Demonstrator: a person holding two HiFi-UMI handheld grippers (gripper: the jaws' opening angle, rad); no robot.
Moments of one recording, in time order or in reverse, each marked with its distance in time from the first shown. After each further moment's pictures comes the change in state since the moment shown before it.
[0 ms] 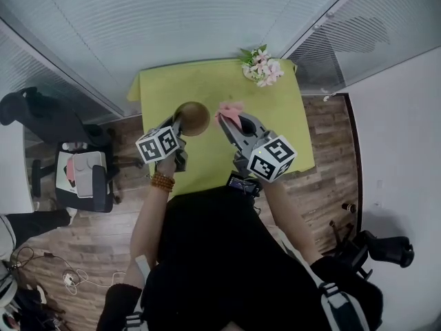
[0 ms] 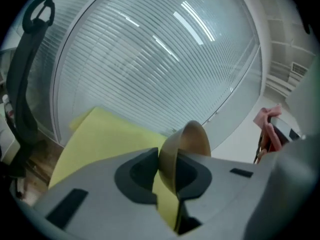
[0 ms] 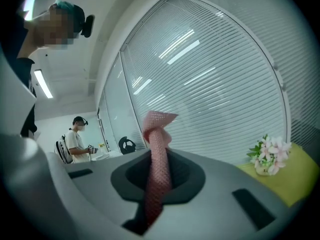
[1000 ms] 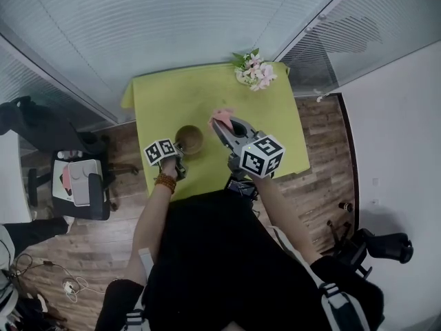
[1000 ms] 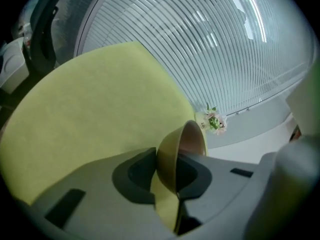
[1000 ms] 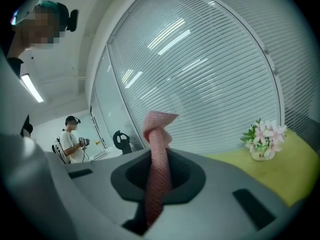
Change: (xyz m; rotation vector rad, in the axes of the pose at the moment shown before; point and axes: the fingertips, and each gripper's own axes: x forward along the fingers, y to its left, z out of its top) left arm 0.062 0.088 -0.153 -0.395 0.310 0.068; right arm 0.013 -0.031 -0.036 0.085 0.103 -0.058
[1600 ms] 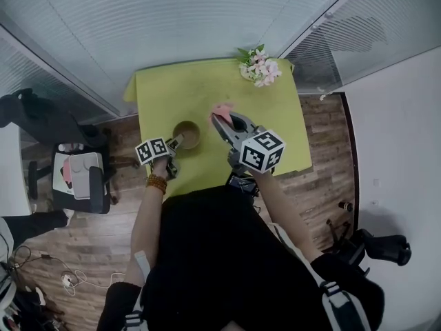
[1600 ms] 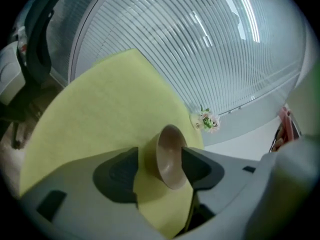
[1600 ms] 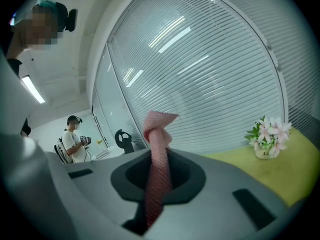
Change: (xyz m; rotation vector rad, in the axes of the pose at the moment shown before) left arm -0.033 0.009 0.011 0.054 -0.008 -0.056; right arm 0.009 0.006 -0.003 0.006 0.018 0.023
